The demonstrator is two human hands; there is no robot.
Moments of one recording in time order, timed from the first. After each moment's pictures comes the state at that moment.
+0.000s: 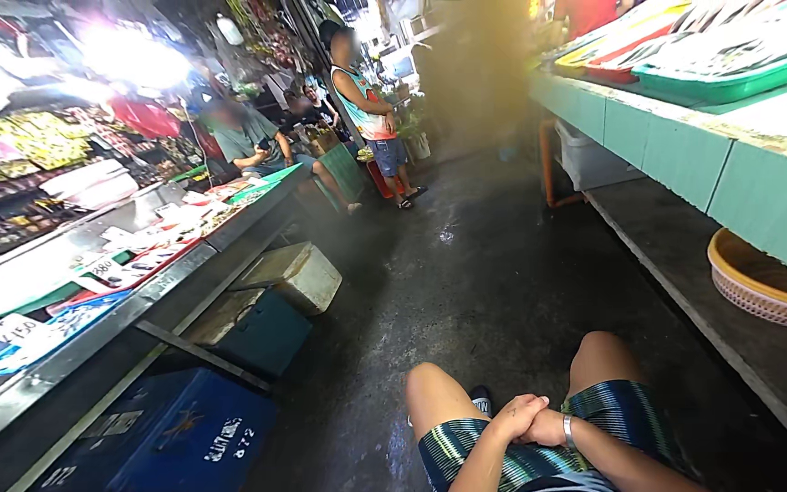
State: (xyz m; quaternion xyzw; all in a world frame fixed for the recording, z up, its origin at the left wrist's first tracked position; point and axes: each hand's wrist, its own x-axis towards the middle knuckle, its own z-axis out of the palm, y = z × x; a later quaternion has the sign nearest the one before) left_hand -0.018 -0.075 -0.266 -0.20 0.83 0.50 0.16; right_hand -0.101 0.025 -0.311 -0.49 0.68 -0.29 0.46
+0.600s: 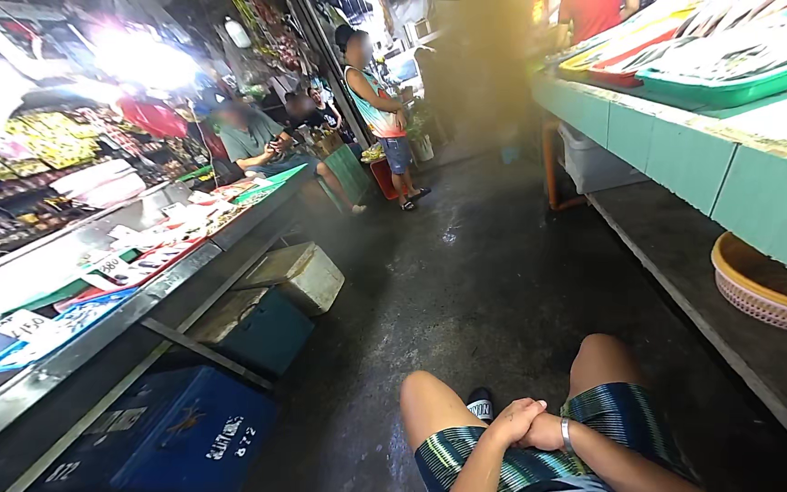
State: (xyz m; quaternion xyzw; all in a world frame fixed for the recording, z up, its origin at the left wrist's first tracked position) left_hand -0.009 -0.078 -0.268 -0.21 0.82 0.51 0.15; right_hand -0.098 0.016 -0.330 -0.51 0.68 -0.28 0.45
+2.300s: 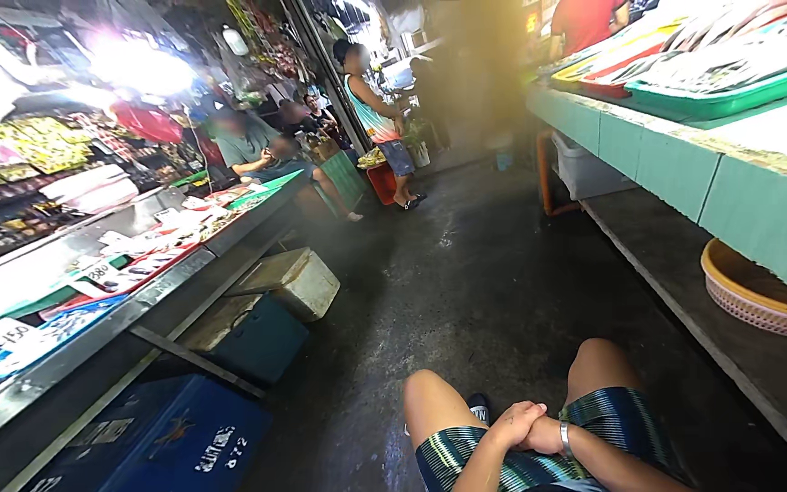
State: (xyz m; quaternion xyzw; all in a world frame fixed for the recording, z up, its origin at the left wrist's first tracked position) left_hand -0.019 -0.078 -0.281 -0.20 0.83 0.50 0.15; right_hand -0.102 0.019 -0.329 -0.54 0.68 -0.27 0.43
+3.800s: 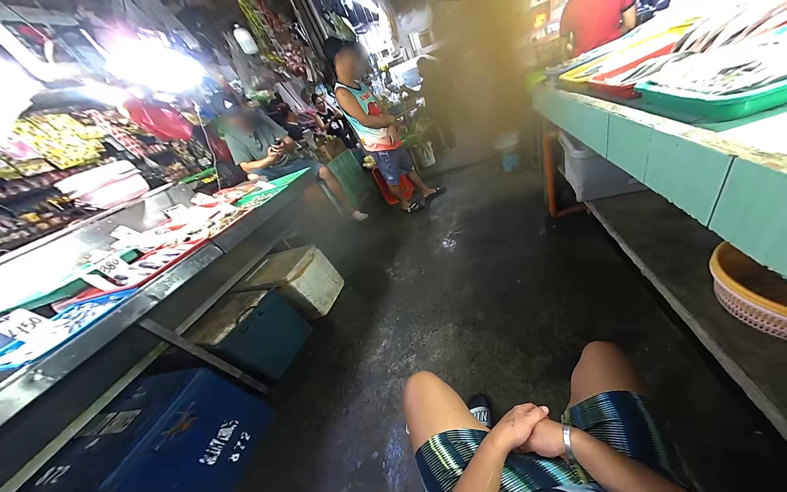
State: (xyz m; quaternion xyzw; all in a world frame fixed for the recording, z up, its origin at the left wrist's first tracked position) left_hand -0.017 -0.078 -0.277 -0.20 0.82 0.51 0.15; right_hand -0.100 0.022 -0.322 -0.51 0.68 -0.29 0.44
